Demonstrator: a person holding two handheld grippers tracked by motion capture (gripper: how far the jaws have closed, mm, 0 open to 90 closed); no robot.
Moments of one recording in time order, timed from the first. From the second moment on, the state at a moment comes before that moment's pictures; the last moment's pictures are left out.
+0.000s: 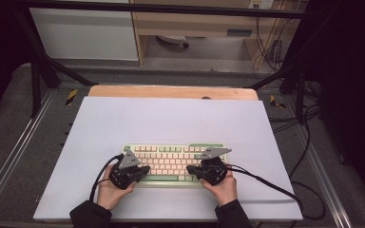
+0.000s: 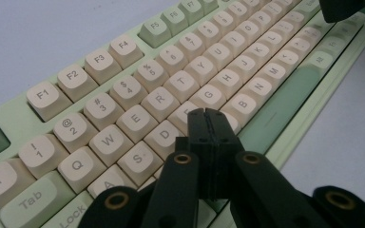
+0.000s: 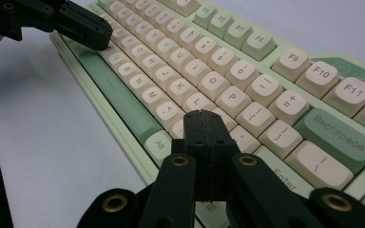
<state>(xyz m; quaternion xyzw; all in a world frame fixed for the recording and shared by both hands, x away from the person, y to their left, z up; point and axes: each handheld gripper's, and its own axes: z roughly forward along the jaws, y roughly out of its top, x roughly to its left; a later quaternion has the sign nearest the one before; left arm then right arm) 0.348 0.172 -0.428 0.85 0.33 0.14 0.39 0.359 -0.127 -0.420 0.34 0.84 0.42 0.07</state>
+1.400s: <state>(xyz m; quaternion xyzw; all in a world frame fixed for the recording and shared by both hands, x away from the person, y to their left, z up) 0.349 0.187 -0.414 0.84 0.34 0.15 0.40 0.359 -0.127 -0.422 0.34 0.84 0.42 0.07</state>
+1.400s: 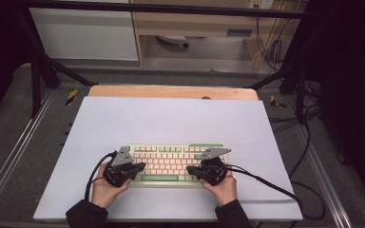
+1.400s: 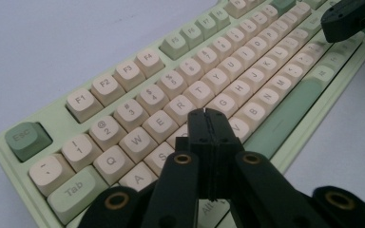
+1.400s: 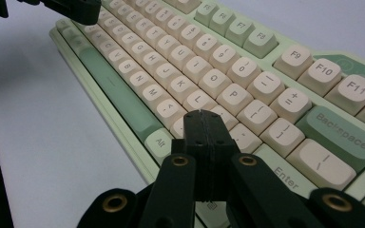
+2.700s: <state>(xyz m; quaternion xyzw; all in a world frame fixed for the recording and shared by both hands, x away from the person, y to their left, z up) 0.380 0.179 -0.423 0.83 0.36 0.16 0.38 0.360 -0.127 -0.422 0.34 0.84 0.42 0.07</state>
